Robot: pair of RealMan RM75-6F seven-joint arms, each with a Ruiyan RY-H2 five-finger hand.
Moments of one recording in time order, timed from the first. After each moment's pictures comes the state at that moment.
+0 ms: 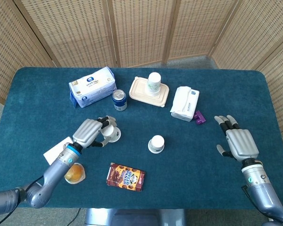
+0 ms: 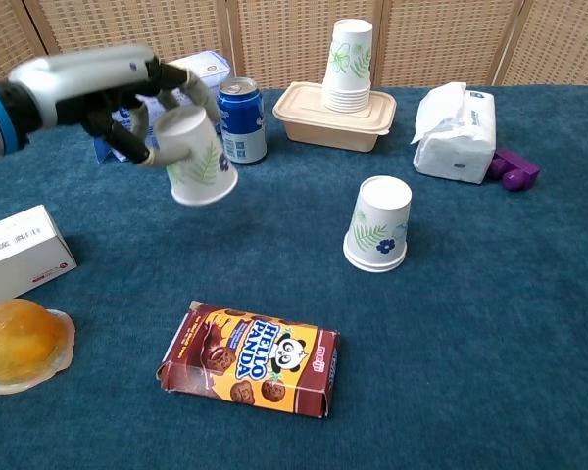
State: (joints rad) left arm -0.71 -1.39 -0.21 -1.71 1.22 0.96 0.11; right arm 0.47 -0.95 0.12 -2.01 -1.06 1.17 -0.34
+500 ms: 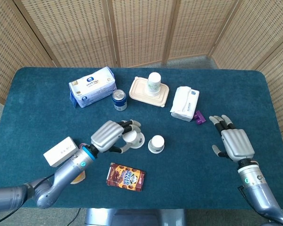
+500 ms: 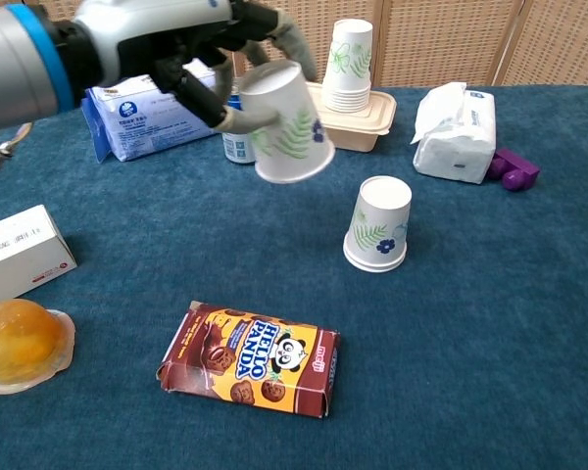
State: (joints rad) left arm -0.82 -1.42 -0.25 -1.79 1.29 0.91 0.09; right arm 0.47 -0.95 0.12 -2.05 -1.08 1.18 -0.37
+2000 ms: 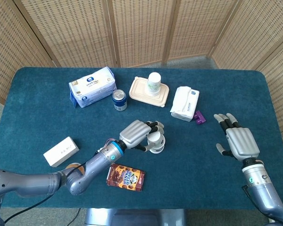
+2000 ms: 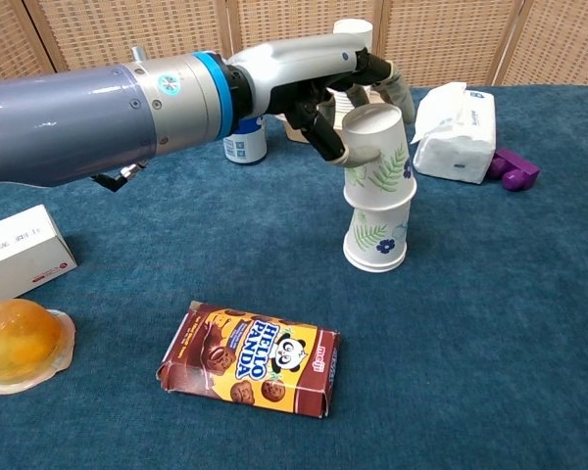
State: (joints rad) left arm -1.04 -1.65 -0.29 -1.52 1.16 0.80 0.10; right arm 0.46 -0.92 0.14 -2.06 -1.08 1.17 -0.34
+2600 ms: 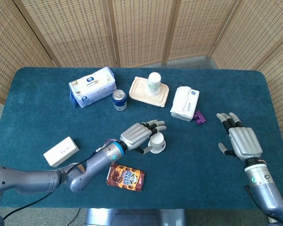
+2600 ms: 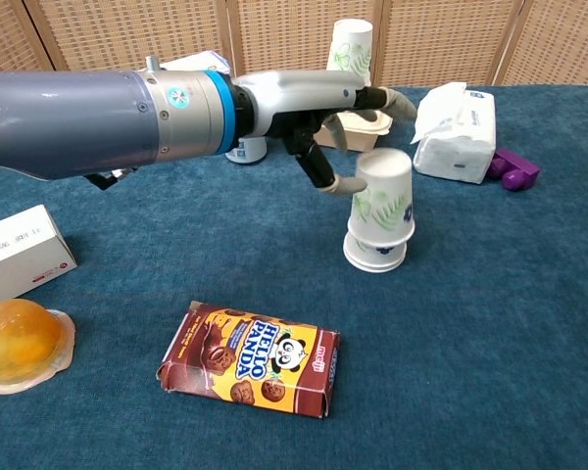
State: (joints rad) left arm -1.10 -1.60 -0.25 -1.55 1.02 0.70 0.22; right arm 0.45 -0.91 0.14 -2.04 -1.08 1.17 -0.32
